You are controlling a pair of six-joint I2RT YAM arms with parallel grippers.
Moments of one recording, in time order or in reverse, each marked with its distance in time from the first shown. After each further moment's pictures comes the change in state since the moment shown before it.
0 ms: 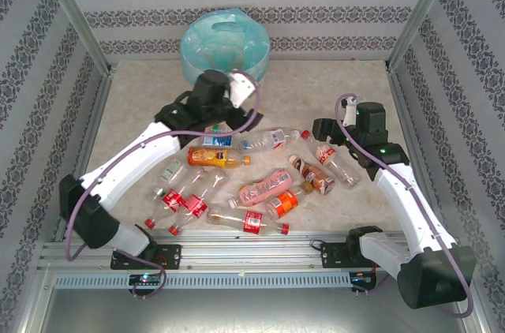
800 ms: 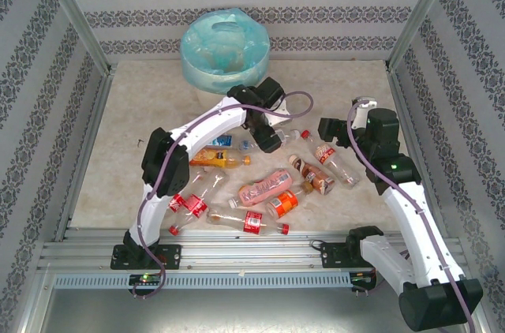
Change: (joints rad) left arm -0.044 0.640 0.525 -0.536 0.039 0.111; right arm 0.000 -0.153 -0.001 -0.019 0.040 0.011
